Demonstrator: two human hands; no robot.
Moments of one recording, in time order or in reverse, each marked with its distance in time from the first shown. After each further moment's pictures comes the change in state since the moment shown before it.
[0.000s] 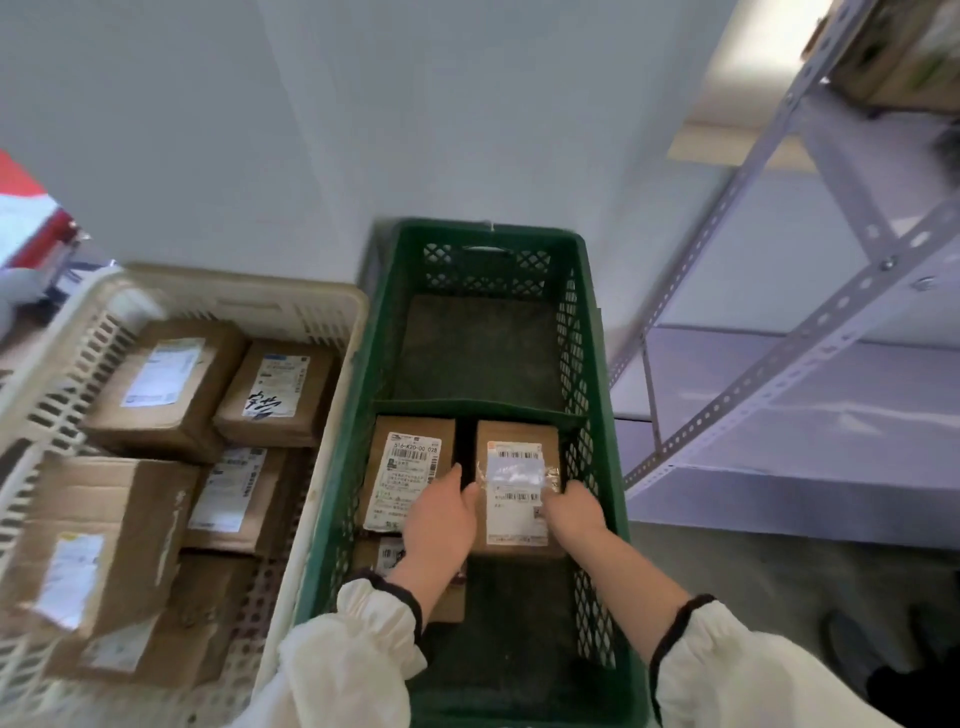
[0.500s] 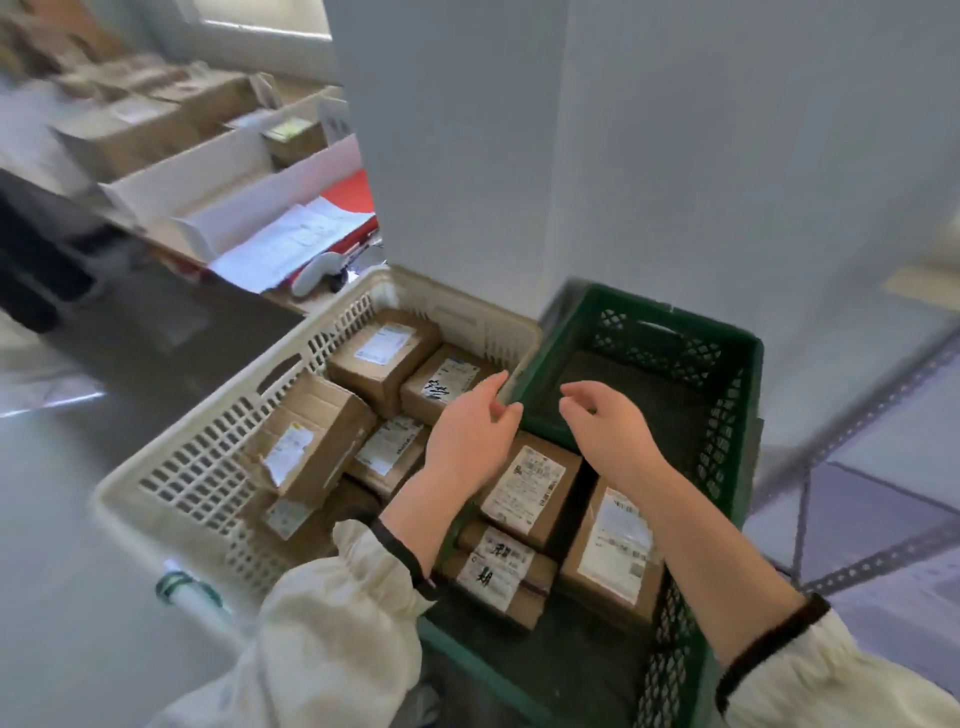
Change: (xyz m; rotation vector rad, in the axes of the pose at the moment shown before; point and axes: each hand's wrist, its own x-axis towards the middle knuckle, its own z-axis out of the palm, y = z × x) left_hand -0.066 0.004 -0.153 -0.292 0.457 0.010; right_hand -0.129 -0.149 -0.016 -0.216 -0.185 -0.832
